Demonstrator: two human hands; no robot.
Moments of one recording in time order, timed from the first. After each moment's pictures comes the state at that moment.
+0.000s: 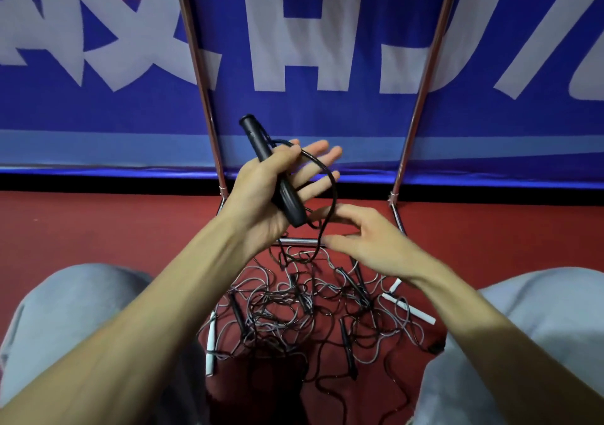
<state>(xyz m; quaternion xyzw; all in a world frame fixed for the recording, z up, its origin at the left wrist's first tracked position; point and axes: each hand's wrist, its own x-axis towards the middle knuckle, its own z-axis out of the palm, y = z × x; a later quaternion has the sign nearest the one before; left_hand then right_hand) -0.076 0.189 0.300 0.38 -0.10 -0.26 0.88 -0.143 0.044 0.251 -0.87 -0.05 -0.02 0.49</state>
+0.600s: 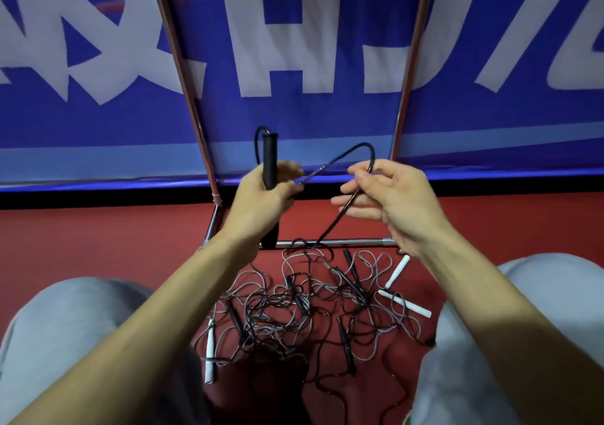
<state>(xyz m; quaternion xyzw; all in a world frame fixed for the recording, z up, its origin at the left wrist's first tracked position) -0.066 0.183 0.270 0.70 -0.16 -0.11 0.69 -0.152 0.026 0.287 -0.65 0.10 -0.16 0.74</state>
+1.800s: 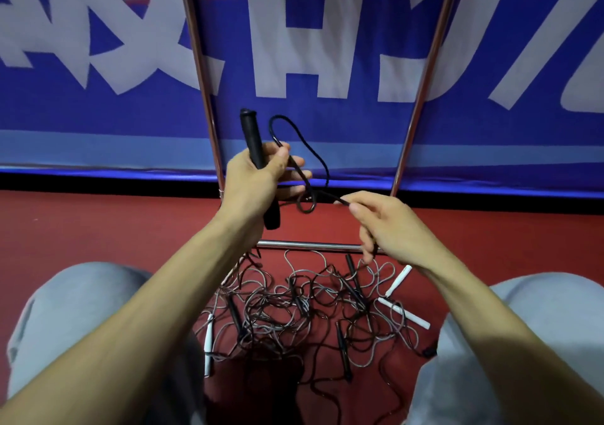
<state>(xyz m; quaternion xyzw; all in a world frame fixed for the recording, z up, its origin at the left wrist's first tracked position) -0.065 0.193 0.297 0.59 -0.10 -0.06 0.80 -0.147 0.022 0.265 -0.88 0.05 -0.05 0.46</state>
